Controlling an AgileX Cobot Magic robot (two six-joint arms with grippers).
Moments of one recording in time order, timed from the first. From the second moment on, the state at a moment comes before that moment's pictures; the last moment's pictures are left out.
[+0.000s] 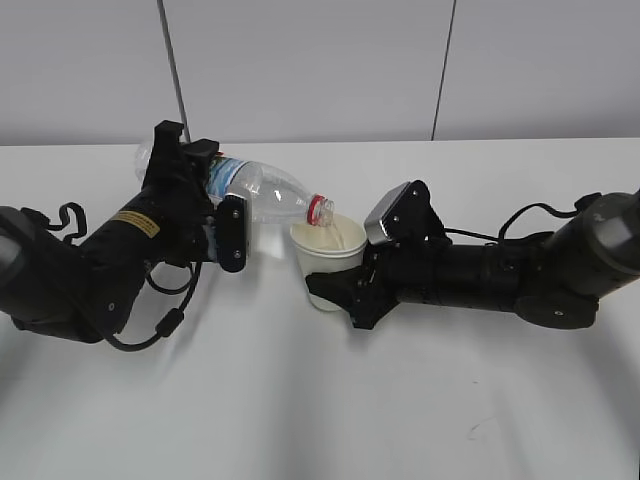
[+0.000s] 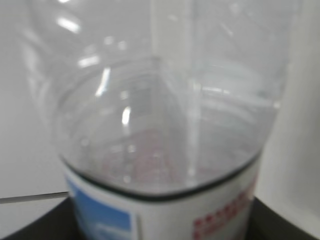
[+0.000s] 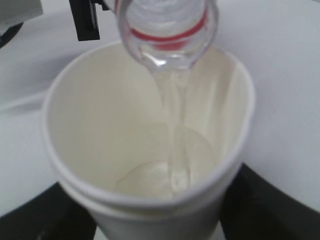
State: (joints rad) left arm -0.45 2.10 -0.87 -0.15 -1.09 1.68; right arm 0.25 2.19 -0.98 -0.90 -0.89 0.37
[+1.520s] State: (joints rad) left arm -0.45 2.10 -0.87 -0.15 -1.10 1.71; right arm 0.25 2.19 -0.98 -0.90 -0.89 0.36
